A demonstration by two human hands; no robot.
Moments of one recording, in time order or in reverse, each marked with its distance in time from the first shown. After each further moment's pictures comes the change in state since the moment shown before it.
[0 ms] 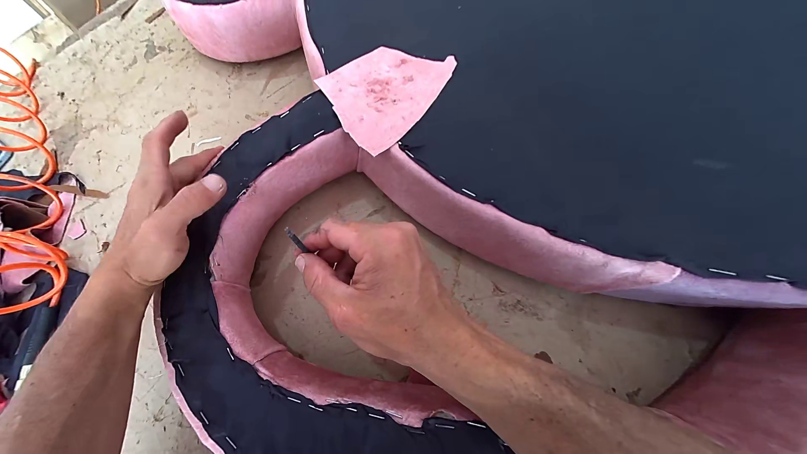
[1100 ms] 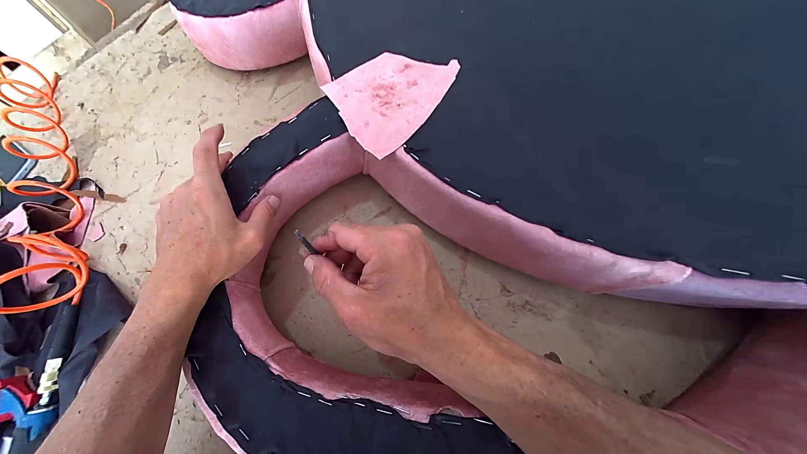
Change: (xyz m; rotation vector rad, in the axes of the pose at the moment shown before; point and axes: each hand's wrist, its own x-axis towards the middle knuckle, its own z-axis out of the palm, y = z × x) left_hand 0.000 0.021 0.027 0.668 0.137 -0.025; right_hand -0.001 0.000 0.000 -0.004 -0.003 -0.004
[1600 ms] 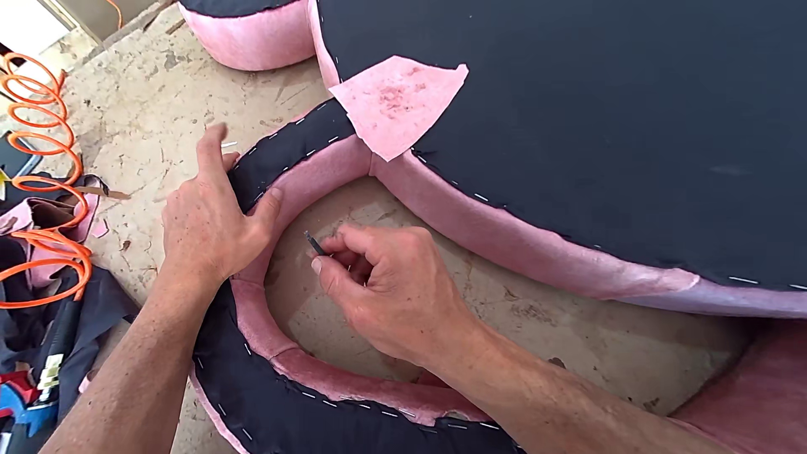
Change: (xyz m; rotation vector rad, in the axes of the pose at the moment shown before) left_hand 0.003 0.003 0.000 0.000 0.009 -0.039; right_hand 0.000 0.000 0.000 -0.013 0.008 -0.008
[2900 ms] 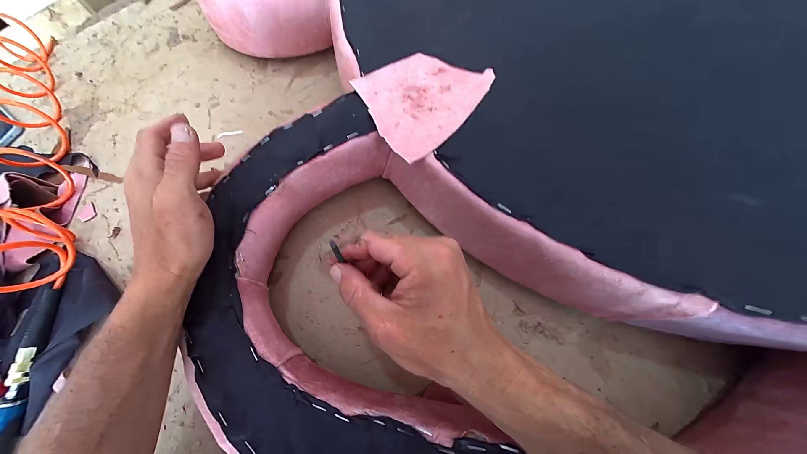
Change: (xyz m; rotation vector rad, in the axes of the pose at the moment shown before) left_hand -0.006 -0.023 -0.007 -0.781 0.212 -0.282; right_hand -0.001 0.001 0.000 -0.046 -0.023 -0.049
